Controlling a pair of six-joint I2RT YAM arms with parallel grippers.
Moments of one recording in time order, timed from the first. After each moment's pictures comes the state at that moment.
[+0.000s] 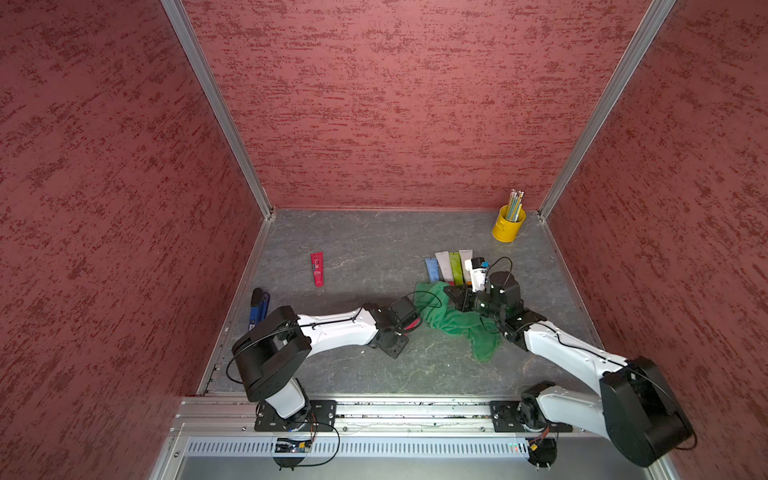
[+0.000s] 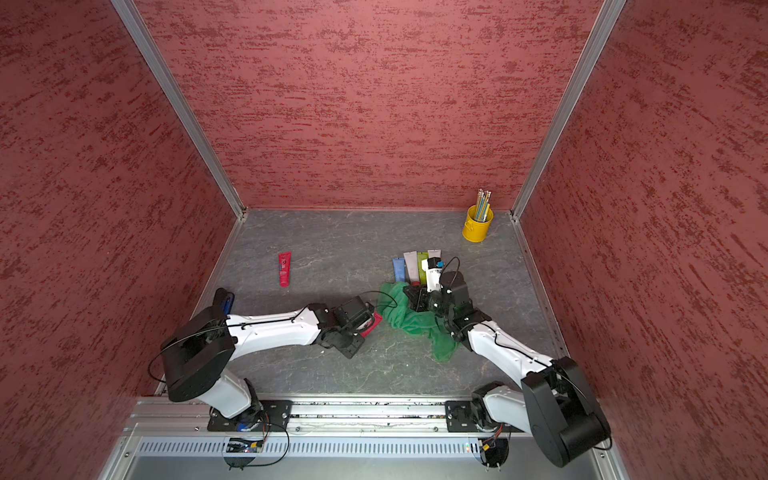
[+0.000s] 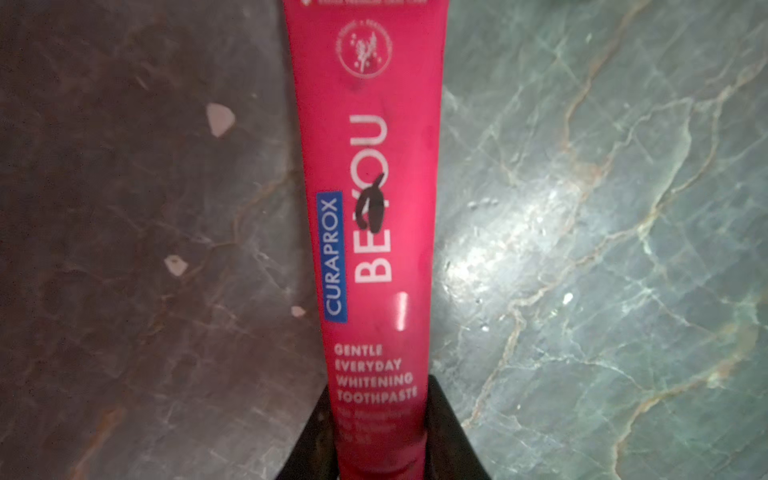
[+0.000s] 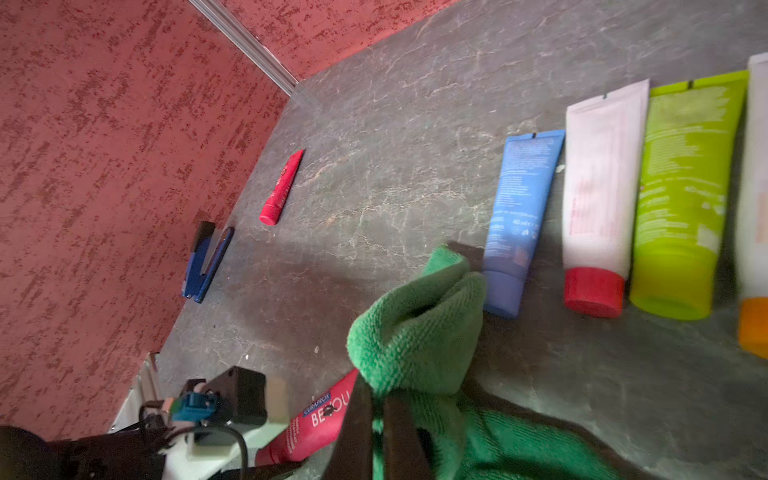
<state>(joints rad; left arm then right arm) -0.97 1.60 0.87 -0.58 -0.07 -0.28 0.39 1.21 0.50 0.25 -0.43 0.55</state>
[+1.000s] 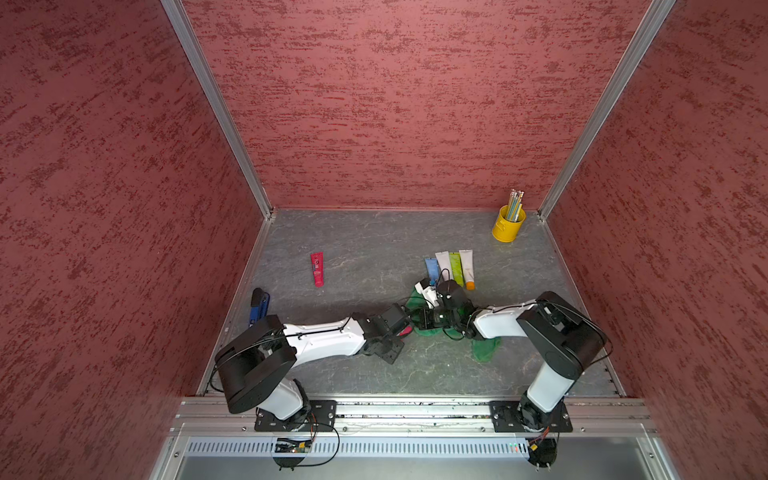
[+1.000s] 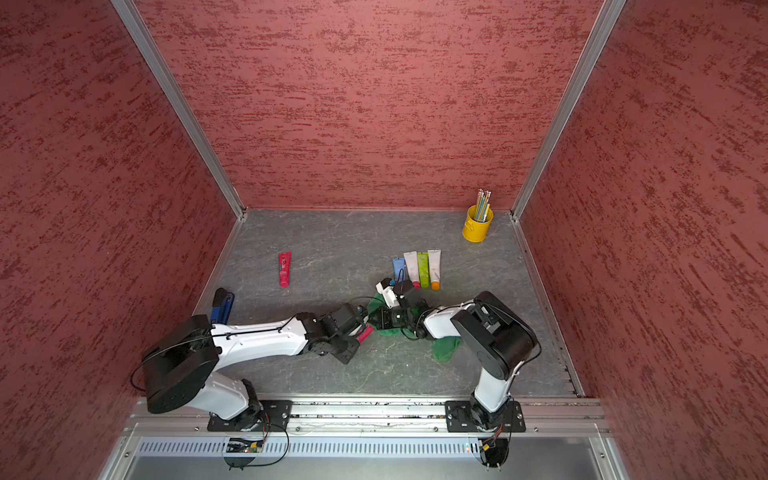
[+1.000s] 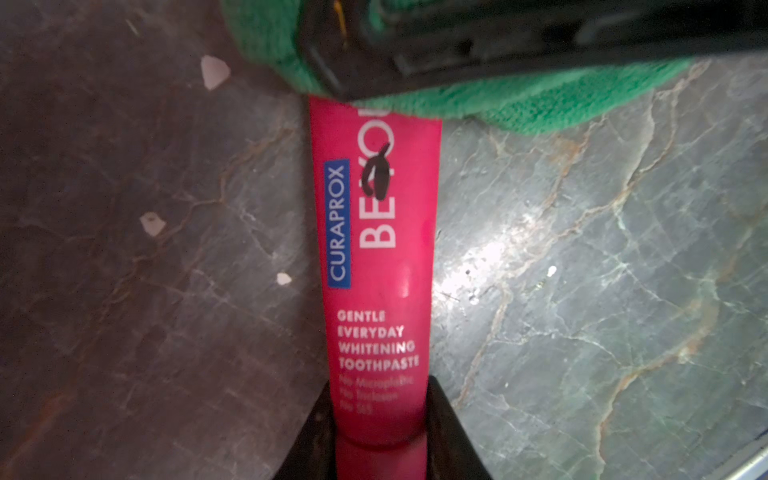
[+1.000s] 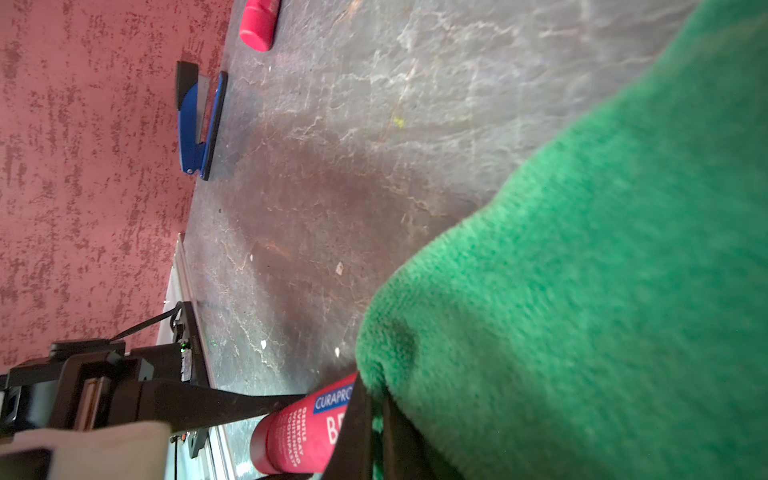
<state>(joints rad) -0.97 1.51 0.75 -0.46 -0.03 -0.34 0.67 1.75 0.63 0.44 -0.55 0.66</state>
